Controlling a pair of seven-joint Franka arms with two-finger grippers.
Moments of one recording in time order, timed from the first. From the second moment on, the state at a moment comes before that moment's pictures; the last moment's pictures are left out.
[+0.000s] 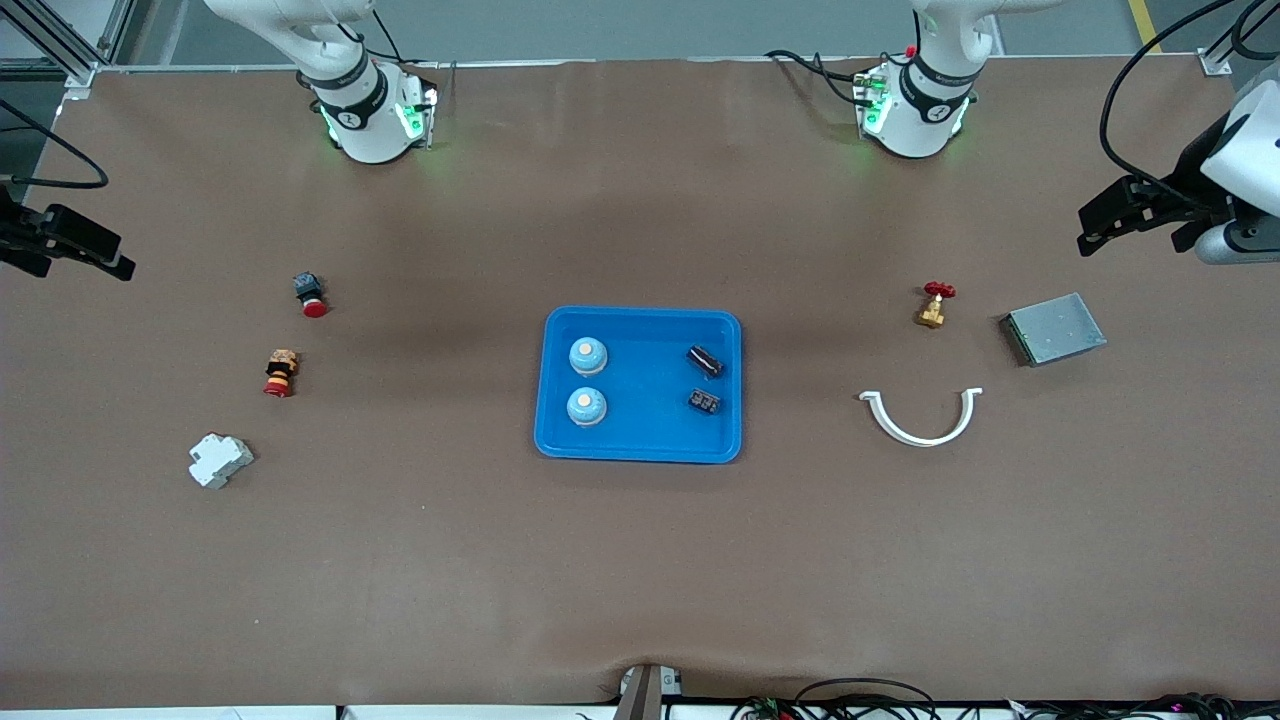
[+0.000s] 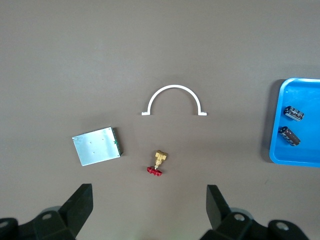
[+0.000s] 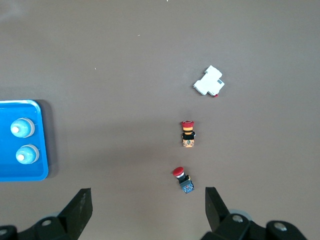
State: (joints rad) left arm 0.05 -0.04 -0.14 -1.58 0.02 1.54 -0.11; right arm -0.02 -0.01 -0.07 -1.56 0.05 1.55 -0.01
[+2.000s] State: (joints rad) left arm 0.00 0.21 -0.16 -1.62 -0.13 1.63 -0.30; right arm 0.01 0.00 -0.05 -1.55 0.06 1.51 0.12
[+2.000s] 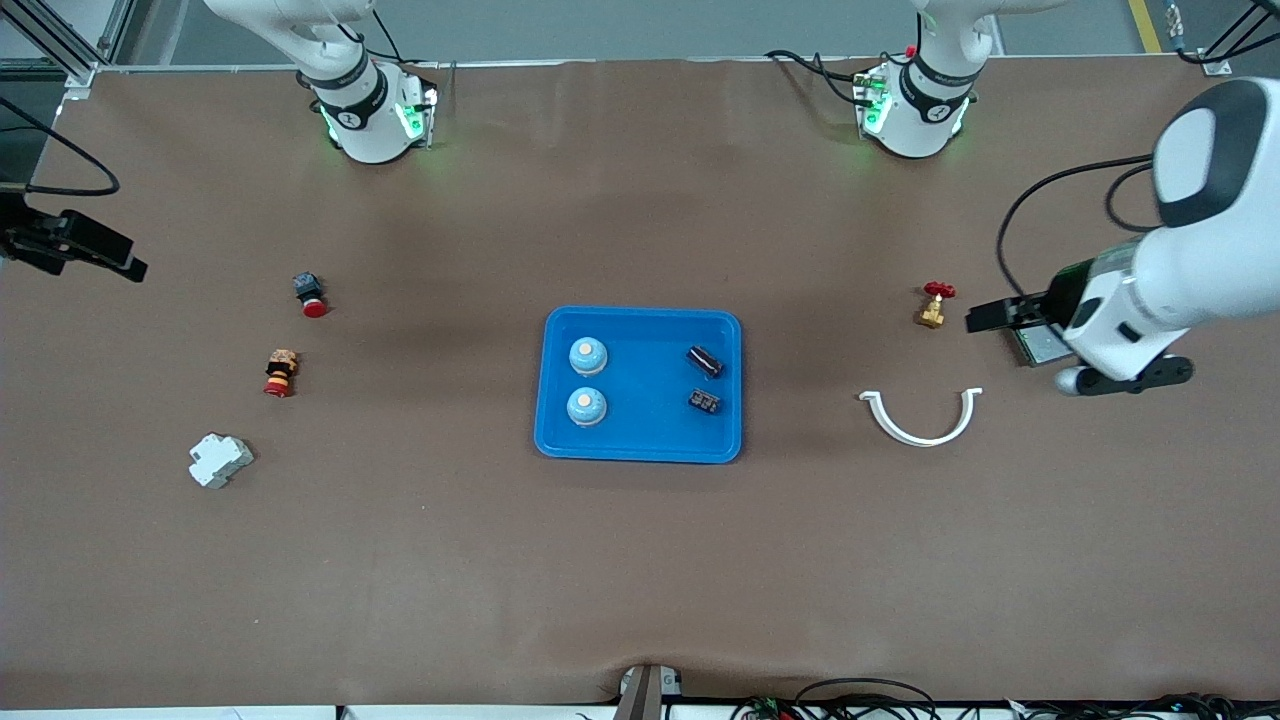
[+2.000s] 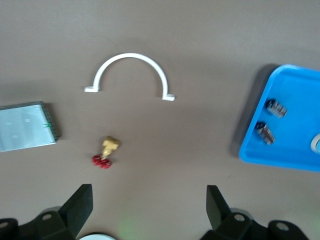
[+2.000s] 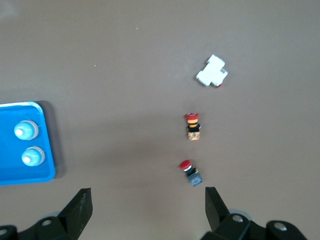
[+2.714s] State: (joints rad) left arm -0.34 0.45 -0.18 -1.66 -0.14 2.09 -0.87; right arm 0.38 0.01 -0.02 -1.54 0.06 1.49 0.62
